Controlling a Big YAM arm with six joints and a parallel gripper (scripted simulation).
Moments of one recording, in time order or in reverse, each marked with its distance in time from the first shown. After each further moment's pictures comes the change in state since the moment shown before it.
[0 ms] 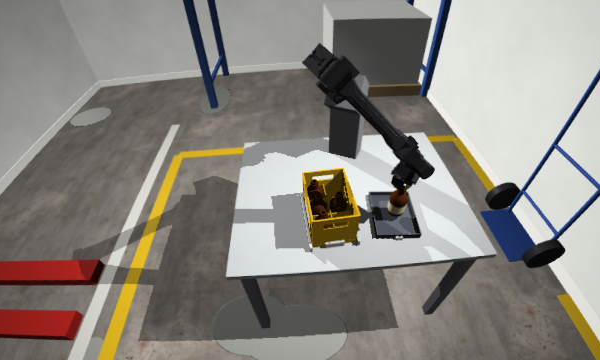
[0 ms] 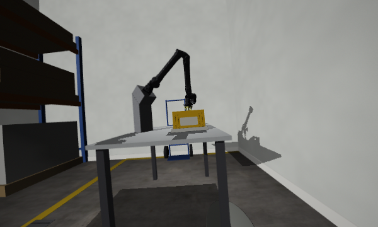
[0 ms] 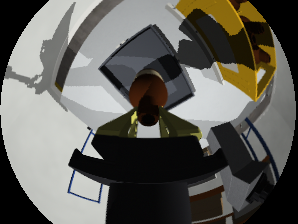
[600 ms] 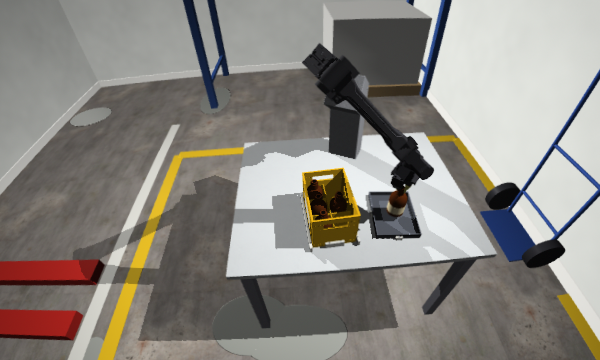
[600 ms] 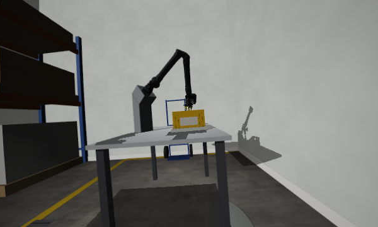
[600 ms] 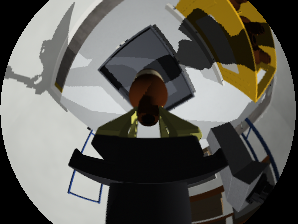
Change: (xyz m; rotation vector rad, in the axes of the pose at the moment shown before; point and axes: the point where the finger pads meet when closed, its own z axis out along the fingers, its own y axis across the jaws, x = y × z) arm -0.002 -0.001 0.002 0.000 -0.002 0.001
